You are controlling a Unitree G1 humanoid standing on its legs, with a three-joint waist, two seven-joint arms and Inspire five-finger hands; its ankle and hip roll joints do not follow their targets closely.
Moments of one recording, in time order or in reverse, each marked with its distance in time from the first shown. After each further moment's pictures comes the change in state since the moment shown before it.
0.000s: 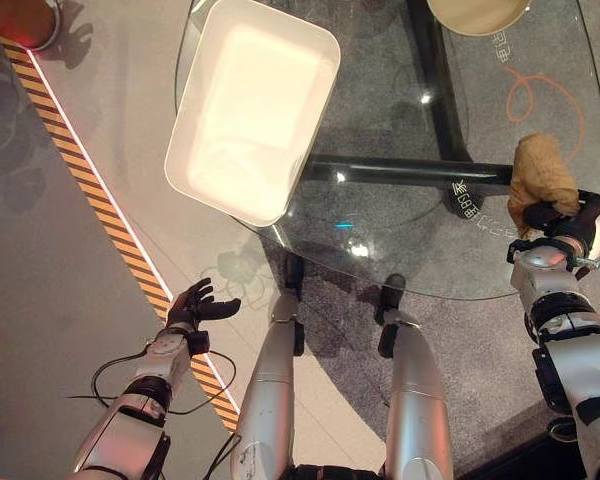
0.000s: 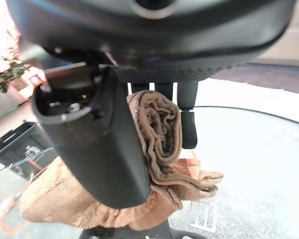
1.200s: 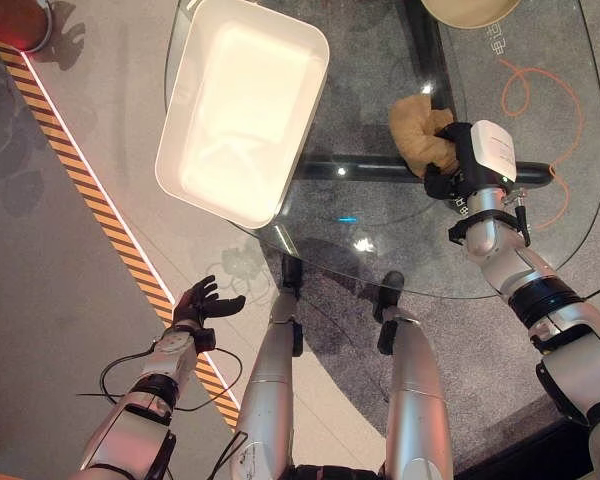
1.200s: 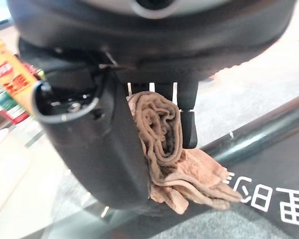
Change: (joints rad) left arm -0.003 -0.028 0.002 -0.011 0.007 -0.004 0.025; right arm -0.006 -0.057 0.398 -0.494 -0.505 0.075 0.237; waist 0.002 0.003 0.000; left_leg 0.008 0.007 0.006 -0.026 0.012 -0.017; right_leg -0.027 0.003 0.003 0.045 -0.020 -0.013
